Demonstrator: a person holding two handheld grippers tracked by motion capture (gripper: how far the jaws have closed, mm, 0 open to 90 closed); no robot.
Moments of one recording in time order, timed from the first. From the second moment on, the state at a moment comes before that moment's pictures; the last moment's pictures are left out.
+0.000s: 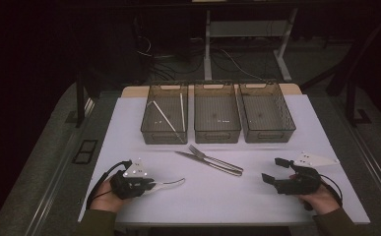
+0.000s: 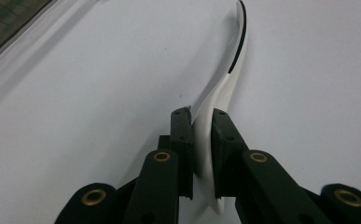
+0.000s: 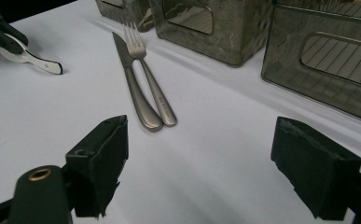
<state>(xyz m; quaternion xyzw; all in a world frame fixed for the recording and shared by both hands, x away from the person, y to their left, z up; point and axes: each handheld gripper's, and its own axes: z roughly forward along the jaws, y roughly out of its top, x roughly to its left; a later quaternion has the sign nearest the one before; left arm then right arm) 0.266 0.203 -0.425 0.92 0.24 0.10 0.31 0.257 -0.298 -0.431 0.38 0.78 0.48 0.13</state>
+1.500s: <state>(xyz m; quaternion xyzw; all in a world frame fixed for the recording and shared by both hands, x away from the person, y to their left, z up) 0.336 0.119 -0.354 0.88 0.18 0.13 0.42 0.258 -0.298 -0.431 0.38 0.78 0.48 0.13</state>
